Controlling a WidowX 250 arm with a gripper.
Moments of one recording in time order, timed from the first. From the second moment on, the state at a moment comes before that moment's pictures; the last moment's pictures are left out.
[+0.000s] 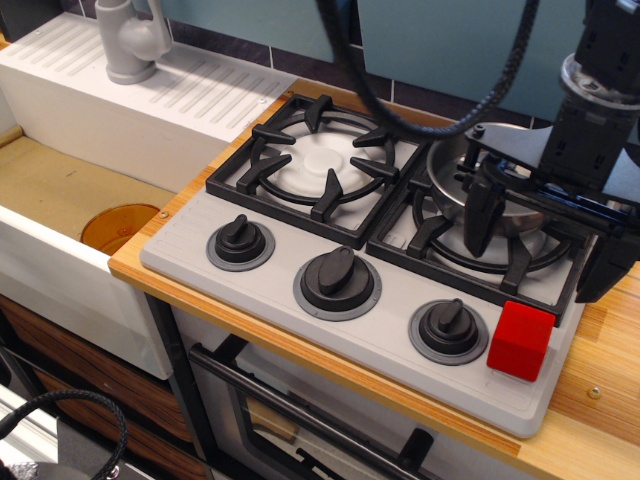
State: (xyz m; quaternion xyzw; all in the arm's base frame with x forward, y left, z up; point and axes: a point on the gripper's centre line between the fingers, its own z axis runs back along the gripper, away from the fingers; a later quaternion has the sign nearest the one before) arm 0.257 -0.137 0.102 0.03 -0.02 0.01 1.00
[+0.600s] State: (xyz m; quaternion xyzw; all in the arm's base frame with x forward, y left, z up) arm 0.254 -0.138 0.084 0.03 -0.01 0.01 1.00
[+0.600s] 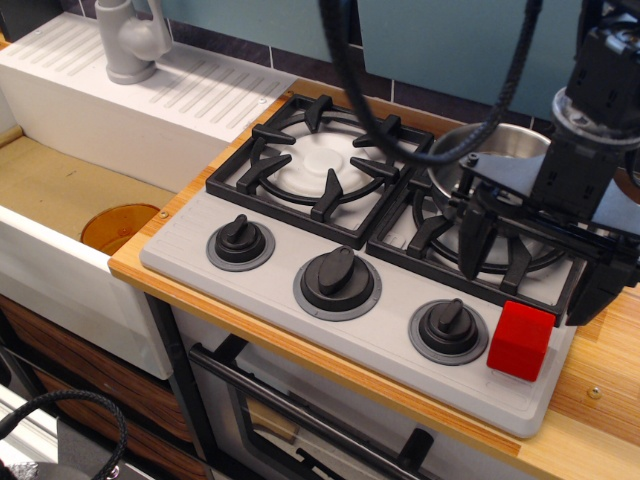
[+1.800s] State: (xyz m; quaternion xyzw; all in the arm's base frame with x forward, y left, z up) arm 0.252 -0.147 0.040 0.01 -0.06 0.00 1.00
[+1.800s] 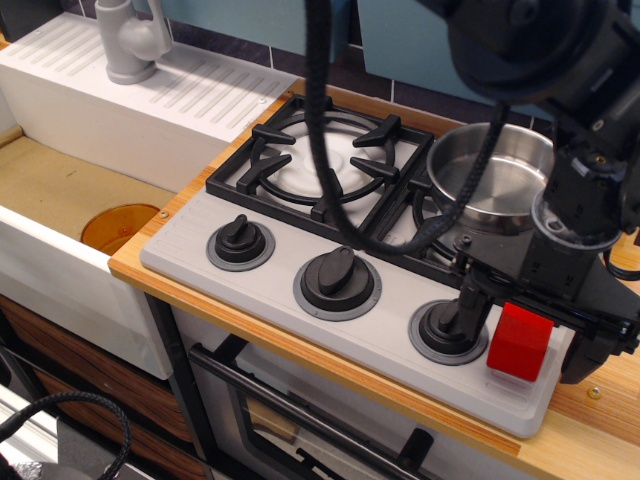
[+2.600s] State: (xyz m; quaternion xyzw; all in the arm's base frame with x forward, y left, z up) arm 0.259 -0.145 0.018 0.01 -0.04 -0.01 1.00
